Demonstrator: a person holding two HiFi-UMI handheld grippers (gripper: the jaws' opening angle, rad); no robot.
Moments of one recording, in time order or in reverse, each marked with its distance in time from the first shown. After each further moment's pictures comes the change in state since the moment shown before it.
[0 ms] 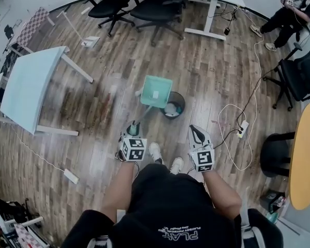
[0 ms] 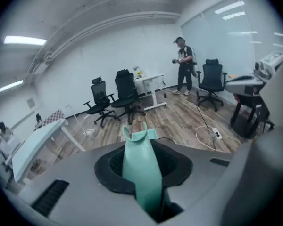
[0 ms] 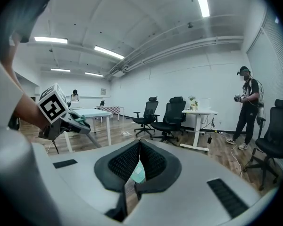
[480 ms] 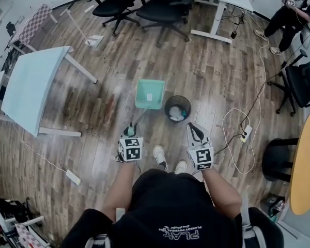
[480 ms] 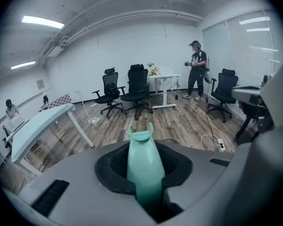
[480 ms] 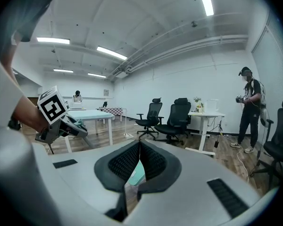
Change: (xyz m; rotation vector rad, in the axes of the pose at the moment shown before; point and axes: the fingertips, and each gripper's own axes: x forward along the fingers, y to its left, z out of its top) left arm 0.020 0.067 -0.010 -0.185 0.040 0.036; right arm 0.067 0.021 0.027 -0.015 -0.017 0.032
